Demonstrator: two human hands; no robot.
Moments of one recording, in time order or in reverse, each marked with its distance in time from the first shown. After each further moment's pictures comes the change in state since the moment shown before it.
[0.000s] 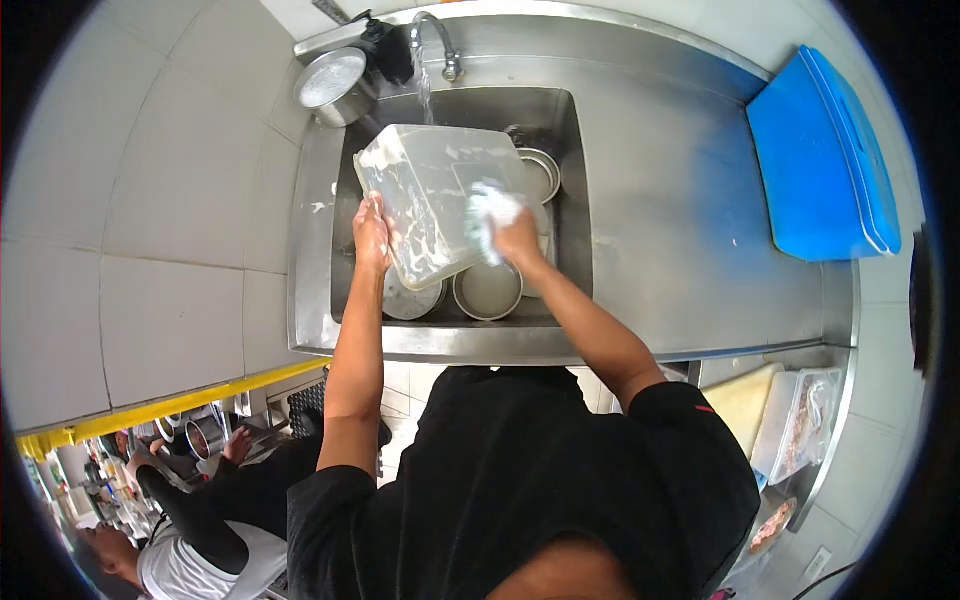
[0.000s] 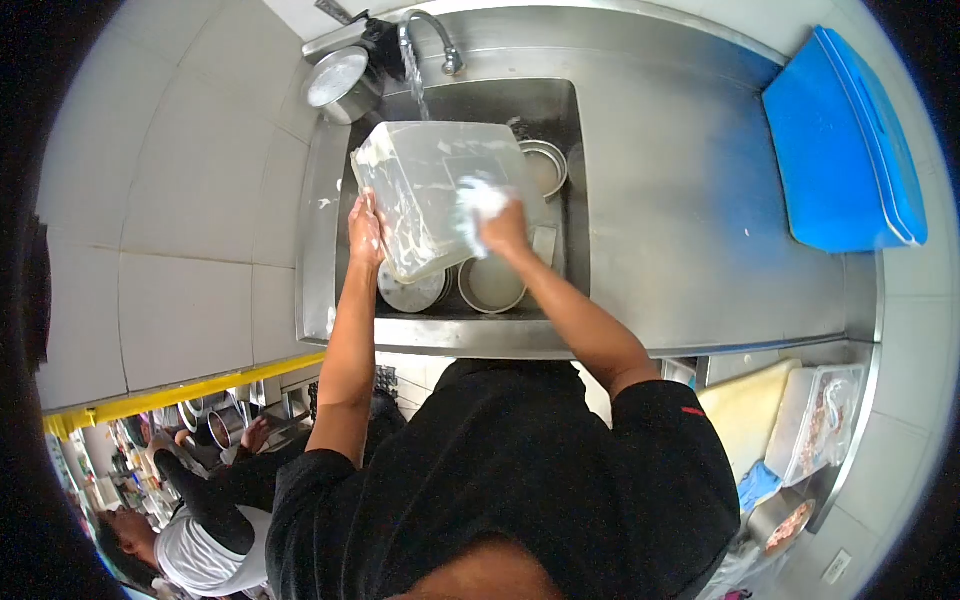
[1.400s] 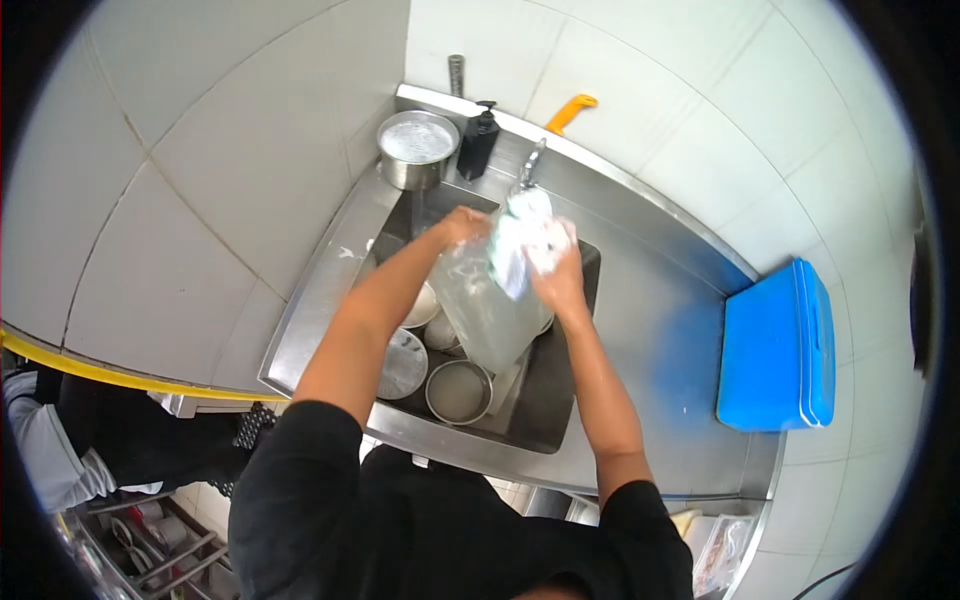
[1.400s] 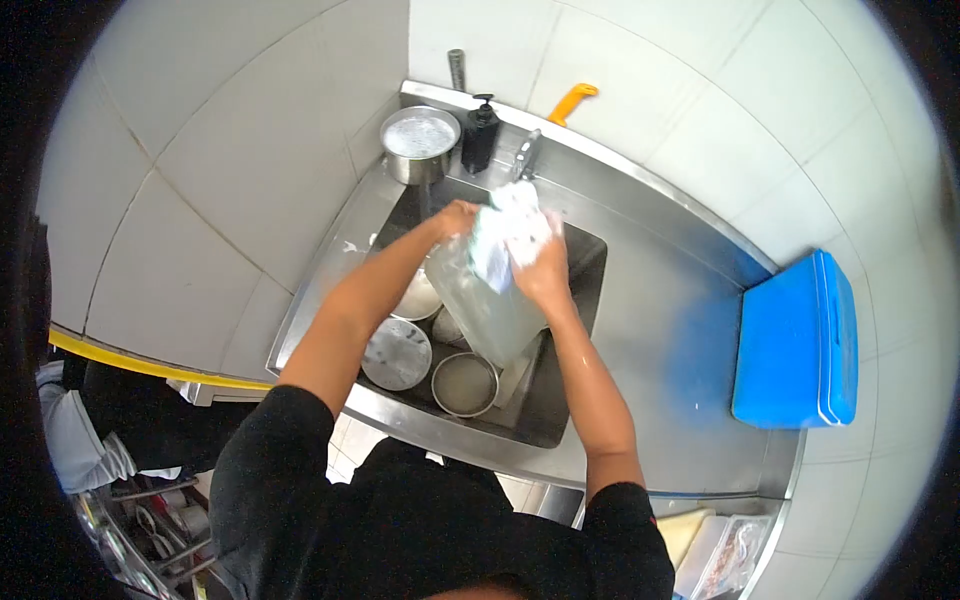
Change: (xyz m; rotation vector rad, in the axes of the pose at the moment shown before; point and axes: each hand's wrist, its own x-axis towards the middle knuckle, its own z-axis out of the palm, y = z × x) left_hand 0.198 -0.006 0.071 0.518 -0.557 0.078; right_hand 0.141 -0.126 -0.051 -0.346 -0.029 -0.601
